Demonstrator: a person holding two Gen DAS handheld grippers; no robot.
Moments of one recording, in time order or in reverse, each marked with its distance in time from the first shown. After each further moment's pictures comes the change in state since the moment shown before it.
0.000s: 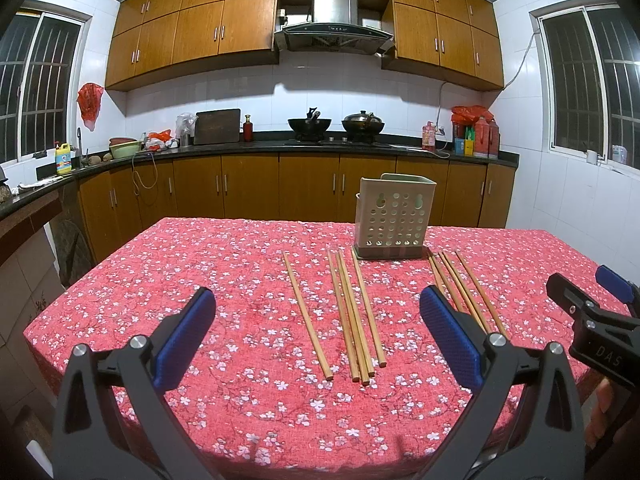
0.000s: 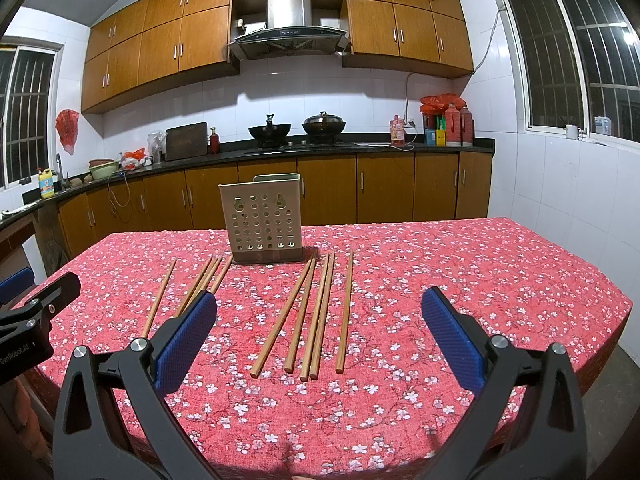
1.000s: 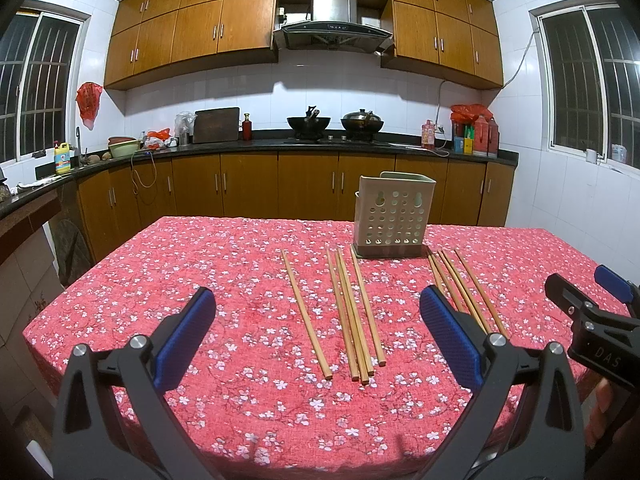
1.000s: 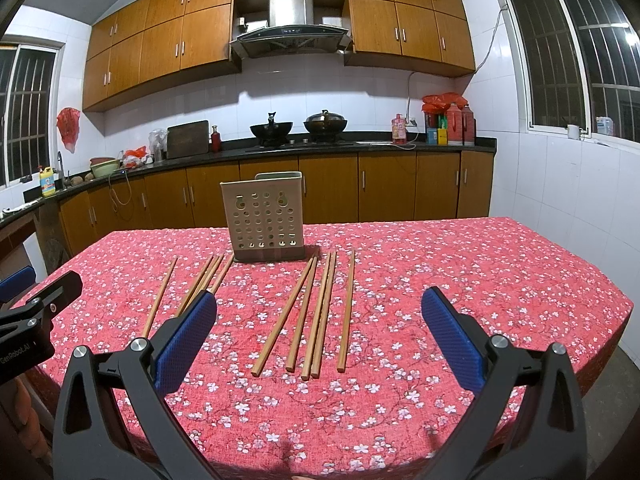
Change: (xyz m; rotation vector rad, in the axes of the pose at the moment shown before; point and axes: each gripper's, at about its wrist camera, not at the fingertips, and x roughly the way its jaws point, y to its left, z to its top) left arm 0.000 0.000 0.000 0.000 0.003 0.000; right arm 0.000 0.002 0.001 0.000 0.001 0.000
